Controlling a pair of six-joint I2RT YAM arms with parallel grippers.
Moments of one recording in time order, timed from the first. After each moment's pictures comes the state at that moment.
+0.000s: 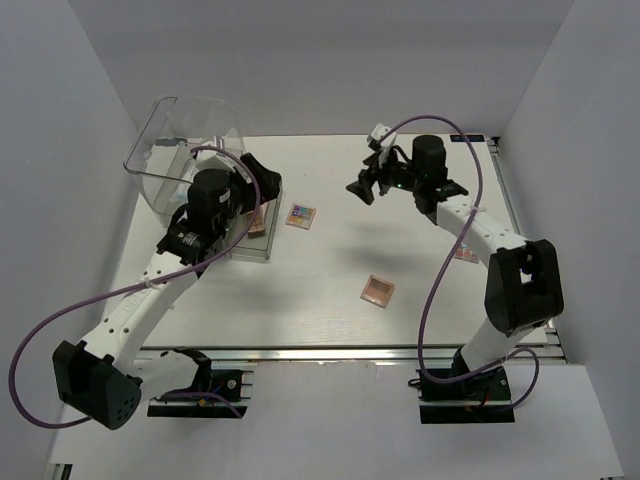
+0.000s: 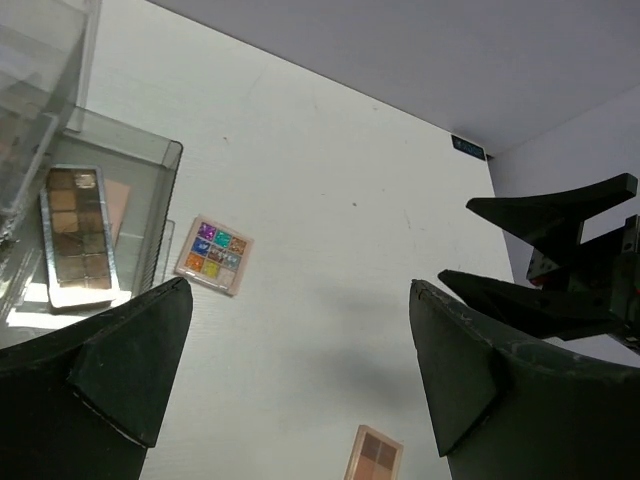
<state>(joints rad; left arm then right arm) -0.44 1.14 1.05 -0.16 -0.21 -0.64 0.37 1.67 1.25 0.15 -0.67 -0.30</state>
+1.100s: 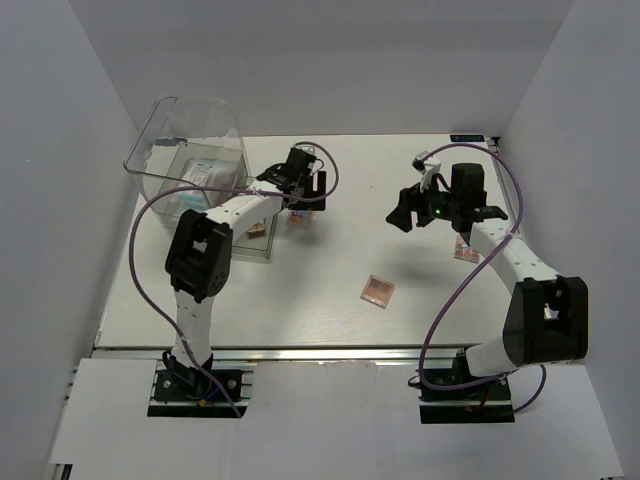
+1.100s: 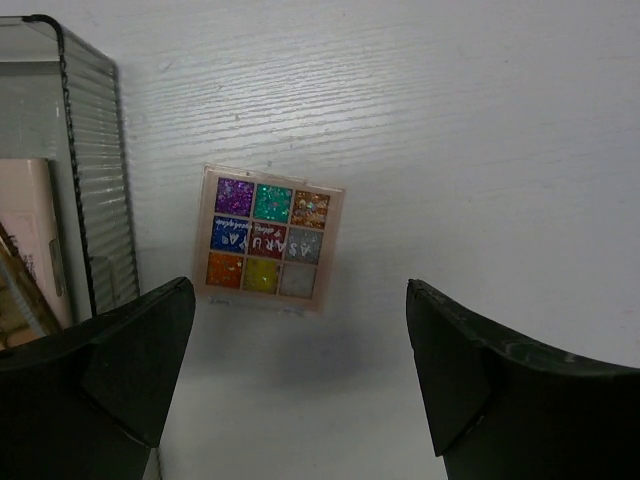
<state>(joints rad) -0.52 2.03 1.62 -0.44 -0.18 -0.36 0.14 1.44 1.01 -0.18 -0.66 -0.18</state>
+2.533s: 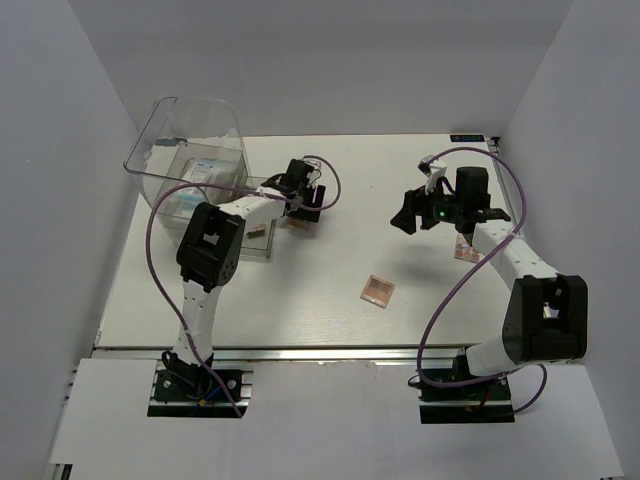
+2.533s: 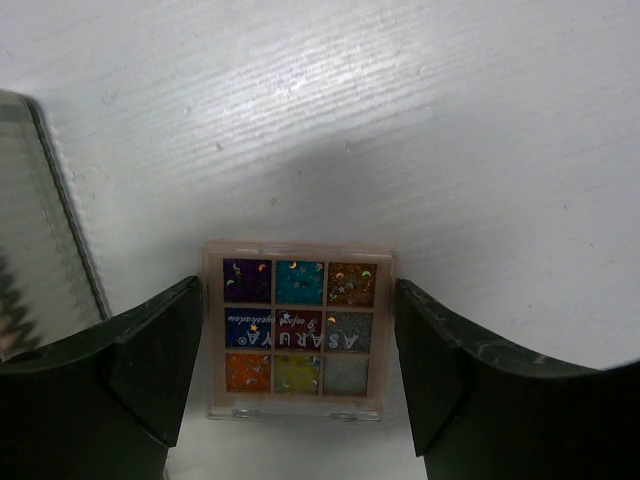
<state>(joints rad) -0.49 2.20 1.61 -0.32 -0.11 -0.14 0.10 1.45 0.98 -0.19 -0.67 -0.17</state>
